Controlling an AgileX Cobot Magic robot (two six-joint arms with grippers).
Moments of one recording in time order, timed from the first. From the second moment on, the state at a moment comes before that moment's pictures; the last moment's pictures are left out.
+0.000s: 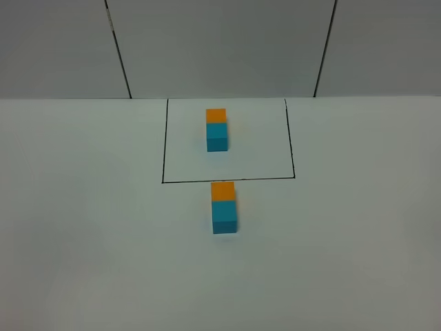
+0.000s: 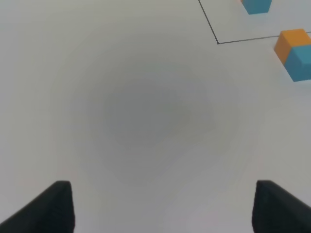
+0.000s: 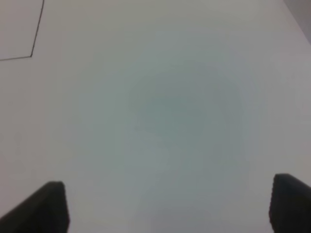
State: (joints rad) left arm 0.03 -0.01 -0.51 -0.12 1.05 0.14; right arm 0.00 0.01 -0.50 -0.07 1.08 0.13
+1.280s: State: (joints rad) left arm 0.03 -0.01 -0.51 -0.12 1.05 0.15; right arm 0.00 0.01 -0.50 -0.06 1.08 0.04
